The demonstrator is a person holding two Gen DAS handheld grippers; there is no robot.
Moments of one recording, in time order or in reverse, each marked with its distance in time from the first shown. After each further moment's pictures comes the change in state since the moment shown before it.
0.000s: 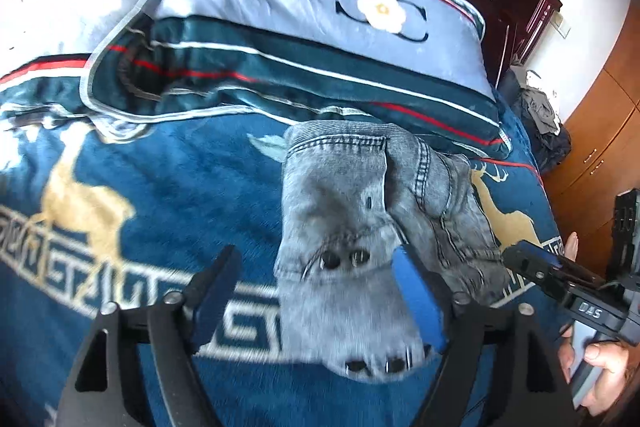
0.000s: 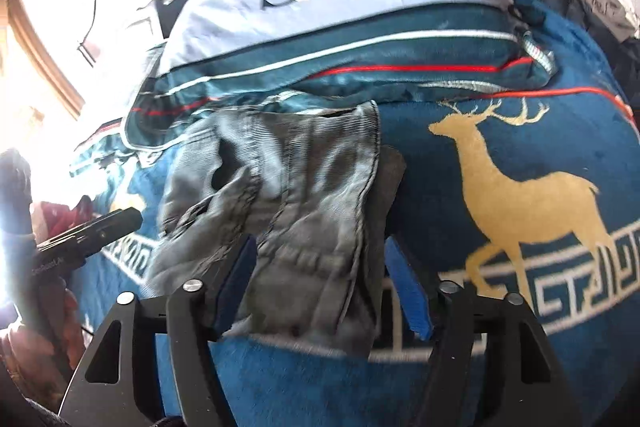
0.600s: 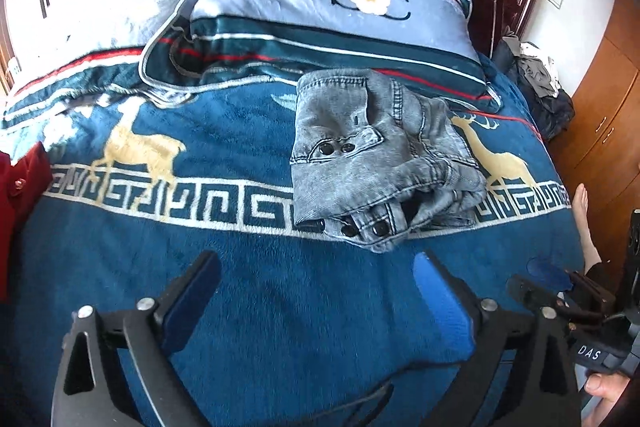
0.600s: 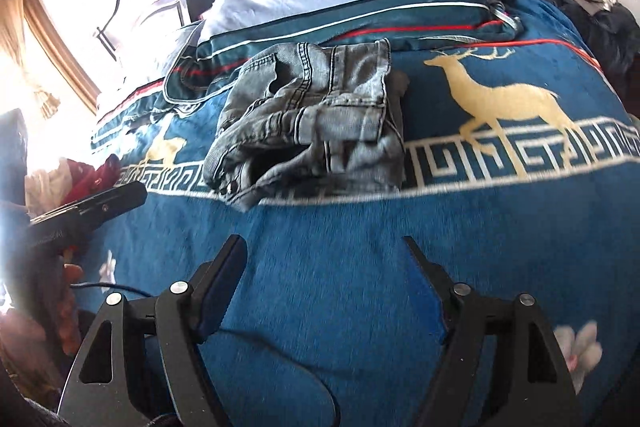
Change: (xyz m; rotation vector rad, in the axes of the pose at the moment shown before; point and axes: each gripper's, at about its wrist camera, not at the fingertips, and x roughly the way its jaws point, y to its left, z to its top) left arm -0.077 -0.027 -0.078 0.065 0.000 0.111; right arm -0.059 0.035 -0.105 0.014 0.008 0.002
